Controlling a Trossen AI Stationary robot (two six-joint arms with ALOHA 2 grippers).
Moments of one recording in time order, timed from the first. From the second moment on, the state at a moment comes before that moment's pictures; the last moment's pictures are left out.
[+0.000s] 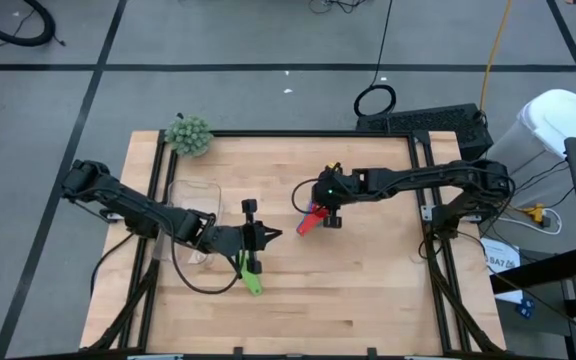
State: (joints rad) left arm -0.36 1.42 0.97 -0.05 -0.54 0.11; right arm -0.14 1.56 0.98 -0.41 0.10 -0.16
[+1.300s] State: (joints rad) left arm -0.37 1.42 0.97 -0.22 -0.54 0.00; right arm 0.09 1.42 0.95 -0.12 0.02 -0.10
